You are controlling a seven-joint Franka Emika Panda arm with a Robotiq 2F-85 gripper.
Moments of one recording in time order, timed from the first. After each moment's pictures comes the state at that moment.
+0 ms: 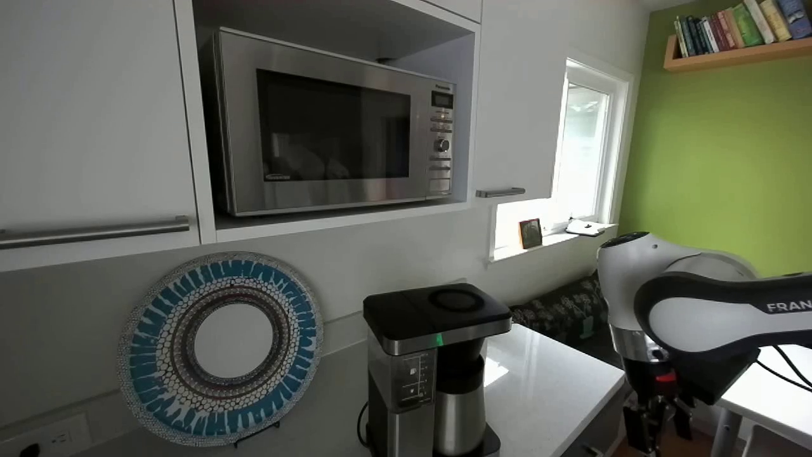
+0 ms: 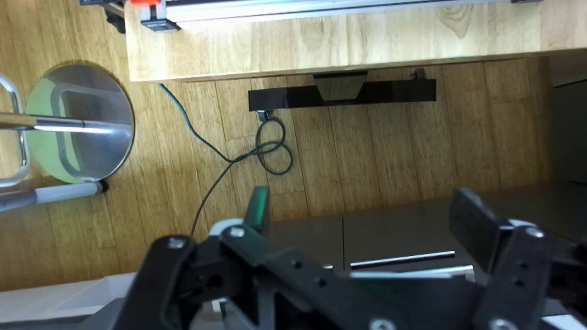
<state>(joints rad) -0.01 -0.61 0.12 -2.63 -0.04 1.74 0.15</state>
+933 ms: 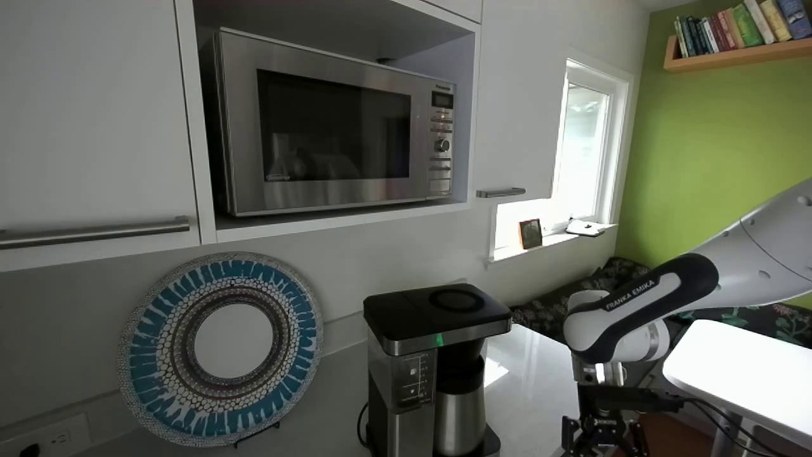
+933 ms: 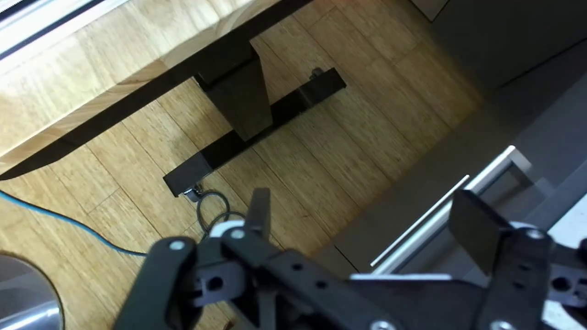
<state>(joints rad) -0.08 -0.03 -0.03 -2.49 0.21 2.05 0.32</state>
